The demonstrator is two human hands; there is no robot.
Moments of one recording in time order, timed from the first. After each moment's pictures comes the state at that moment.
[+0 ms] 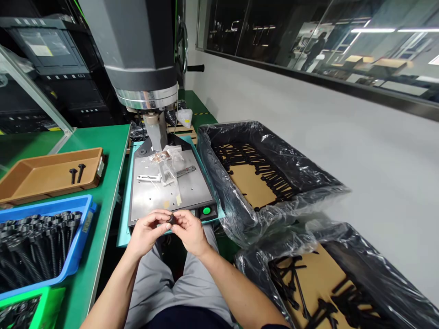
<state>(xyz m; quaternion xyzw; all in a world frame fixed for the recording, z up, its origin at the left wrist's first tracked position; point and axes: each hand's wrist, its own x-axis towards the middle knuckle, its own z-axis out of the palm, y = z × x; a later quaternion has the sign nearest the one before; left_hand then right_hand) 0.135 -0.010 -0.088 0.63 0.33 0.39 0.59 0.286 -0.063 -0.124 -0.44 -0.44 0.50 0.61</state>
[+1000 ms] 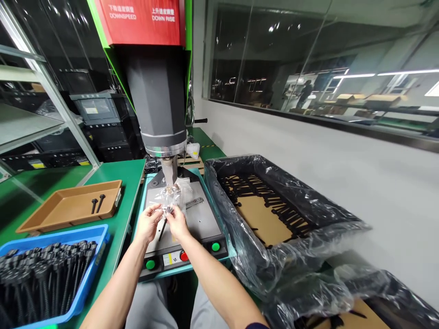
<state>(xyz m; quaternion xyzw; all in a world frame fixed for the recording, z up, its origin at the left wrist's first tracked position) 0.142 0.105 -0.080 0.38 0.38 0.58 0.61 0.252 0.090 -0.116 -0.44 -0.39 0.49 0.64</state>
